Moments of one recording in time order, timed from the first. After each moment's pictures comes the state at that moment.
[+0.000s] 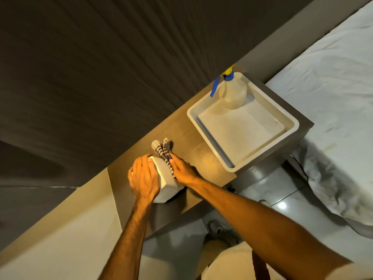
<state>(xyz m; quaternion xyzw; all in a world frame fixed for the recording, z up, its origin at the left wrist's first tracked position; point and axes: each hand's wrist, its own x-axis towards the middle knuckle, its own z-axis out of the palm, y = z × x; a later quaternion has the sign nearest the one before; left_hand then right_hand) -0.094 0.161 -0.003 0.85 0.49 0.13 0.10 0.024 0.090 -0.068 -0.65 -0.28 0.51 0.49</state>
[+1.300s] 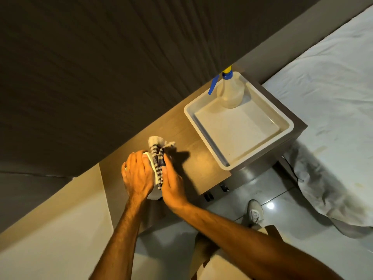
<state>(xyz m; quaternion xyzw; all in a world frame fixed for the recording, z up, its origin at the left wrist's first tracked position) -0.099 0.165 -0.008 0.86 0.49 0.07 0.09 -0.032 0.045 -0.014 -0.57 -0.13 0.46 0.66</state>
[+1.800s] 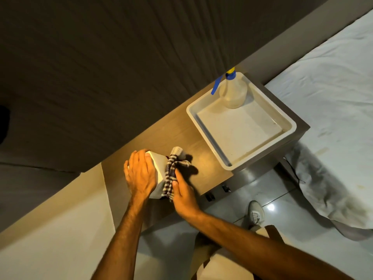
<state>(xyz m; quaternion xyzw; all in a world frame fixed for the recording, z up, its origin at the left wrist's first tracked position) -0.092 0.168 -0.012 0.85 0.51 0.10 0.09 -0.032 0.012 -0.028 -0.60 -0.14 0.53 0.58</state>
